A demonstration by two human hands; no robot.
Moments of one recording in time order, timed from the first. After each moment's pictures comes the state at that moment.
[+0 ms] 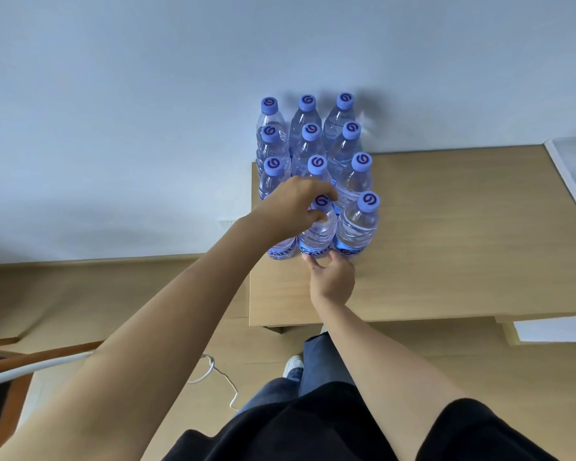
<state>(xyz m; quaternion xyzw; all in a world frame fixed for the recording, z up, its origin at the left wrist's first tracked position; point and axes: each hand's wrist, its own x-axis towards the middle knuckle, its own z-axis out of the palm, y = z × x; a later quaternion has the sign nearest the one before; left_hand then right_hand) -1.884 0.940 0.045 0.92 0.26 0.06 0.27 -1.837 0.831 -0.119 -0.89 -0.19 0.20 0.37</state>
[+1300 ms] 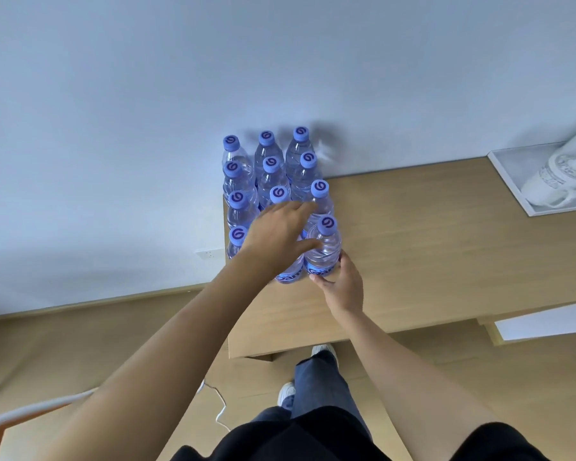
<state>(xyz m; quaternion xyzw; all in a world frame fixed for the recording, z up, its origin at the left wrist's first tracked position) -1.857 0.916 0.046 0.94 0.29 0.07 0.15 -1.760 0.802 -0.110 -0.83 -0.26 0.24 0.44</state>
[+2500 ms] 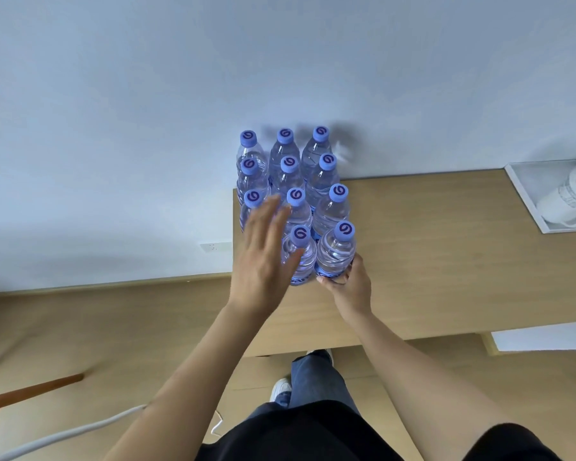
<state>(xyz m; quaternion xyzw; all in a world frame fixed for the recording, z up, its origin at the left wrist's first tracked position) -1.906 0.899 0.004 0.86 0.33 0.37 0.15 -1.755 0.812 -0.111 -0.80 -0.24 0.28 0.47</state>
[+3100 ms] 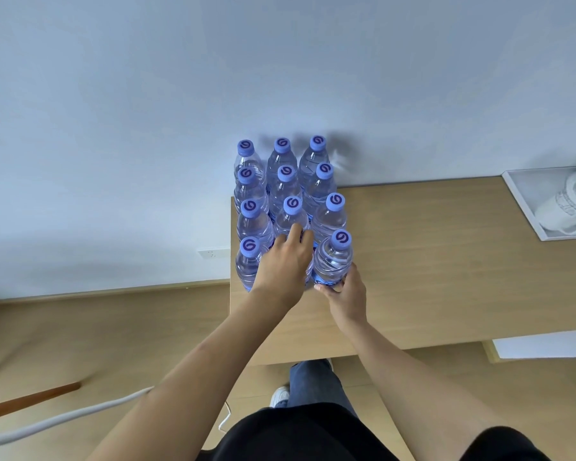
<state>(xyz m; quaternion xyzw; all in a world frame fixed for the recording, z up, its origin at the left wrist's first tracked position) -1.866 0.902 0.012 0.92 0.37 0.01 0.11 -1.755 0.815 -0.115 -0.81 -0.27 0.26 0.45</state>
